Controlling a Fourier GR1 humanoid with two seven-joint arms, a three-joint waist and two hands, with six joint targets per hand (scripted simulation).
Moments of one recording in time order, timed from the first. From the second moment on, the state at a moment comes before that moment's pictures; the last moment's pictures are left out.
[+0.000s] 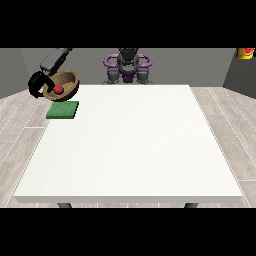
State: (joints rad) left arm -0.56 0.80 0.58 -0.99 0.37 -0.47 -0.04; right arm -0.50 -0.60 -0.34 -0.71 -0.15 0.00 0.05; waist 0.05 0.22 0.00
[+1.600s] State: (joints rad) left arm -0.55 0.87 0.58 -0.96 0.40 -0.49 -0.12; right arm -0.64 -0.62 -0.39 -0.55 -0.16 -0.12 -0.02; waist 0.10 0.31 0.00
